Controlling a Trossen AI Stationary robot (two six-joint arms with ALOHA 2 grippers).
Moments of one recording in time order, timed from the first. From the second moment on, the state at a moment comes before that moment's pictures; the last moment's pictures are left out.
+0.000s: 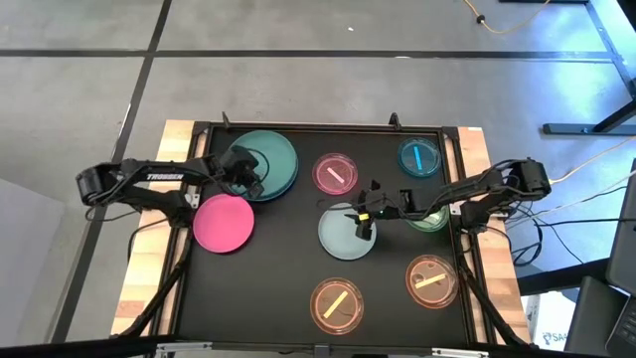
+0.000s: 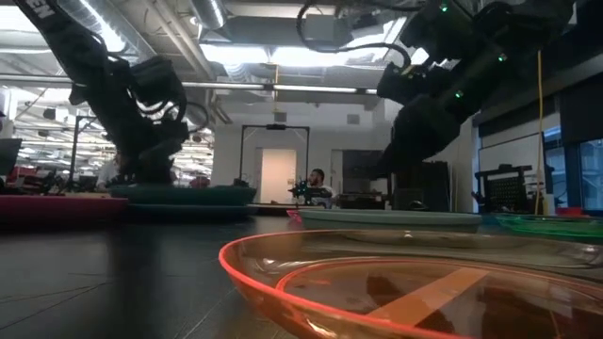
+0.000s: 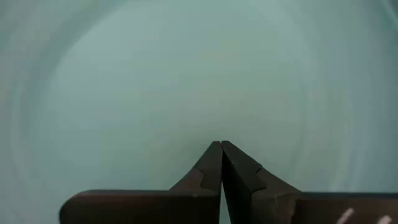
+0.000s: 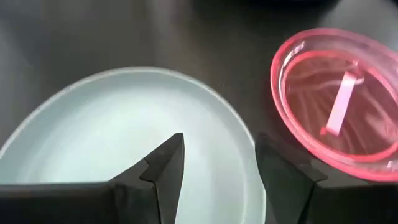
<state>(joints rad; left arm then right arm) 0.56 1.20 0.39 -0.14 -0.09 -0.18 0.06 1.50 0.67 0.06 0.21 0.12</state>
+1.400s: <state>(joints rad) 0.25 1.01 0.50 0.04 -0.08 -0.13 0.21 1.50 0.67 0.17 0.25 0.12</state>
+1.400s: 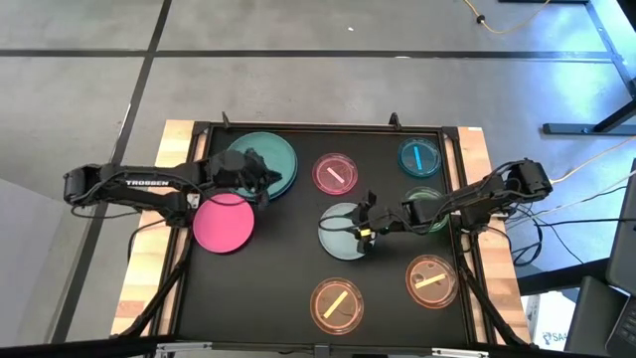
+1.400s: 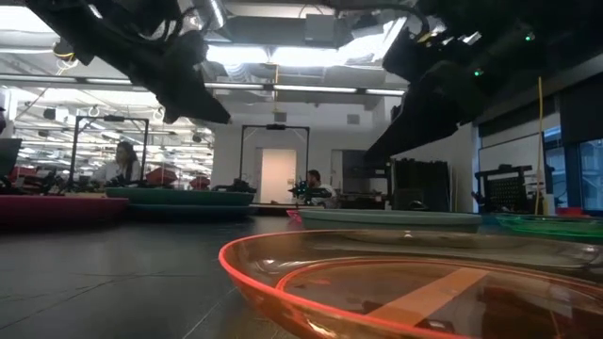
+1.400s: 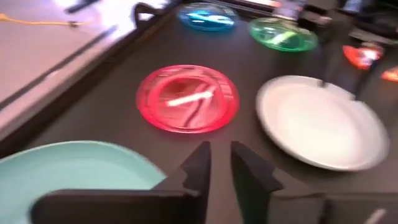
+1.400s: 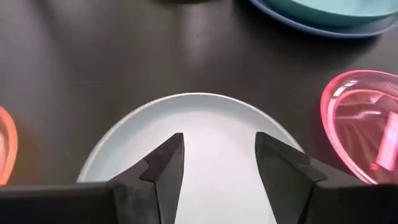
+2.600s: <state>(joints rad) -0.60 1.28 0.73 -0.86 -0.14 -1.12 0.38 1.59 0.67 0.33 0.33 0.10</state>
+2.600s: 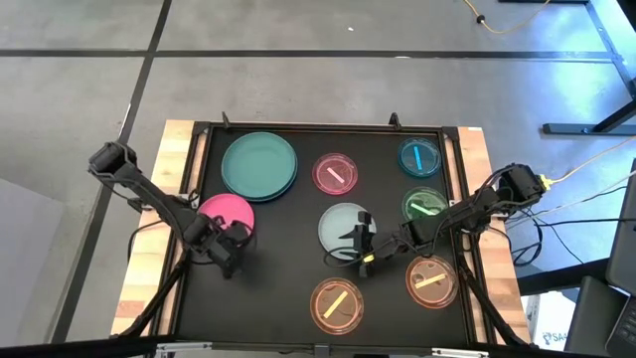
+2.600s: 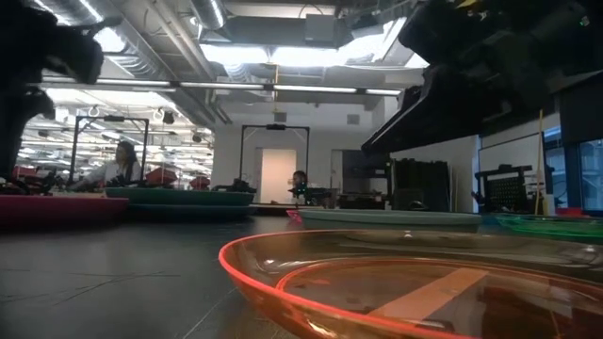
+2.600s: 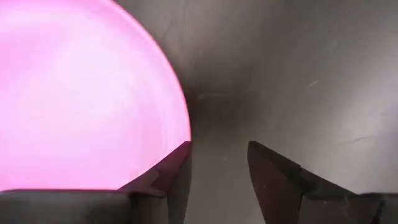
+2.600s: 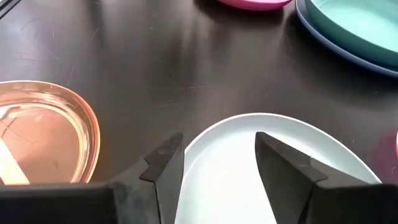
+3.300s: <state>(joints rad) -0.58 1.42 0.66 -0.84 -0.12 -1.04 0.38 1.60 0.67 0.34 0.36 0.10</state>
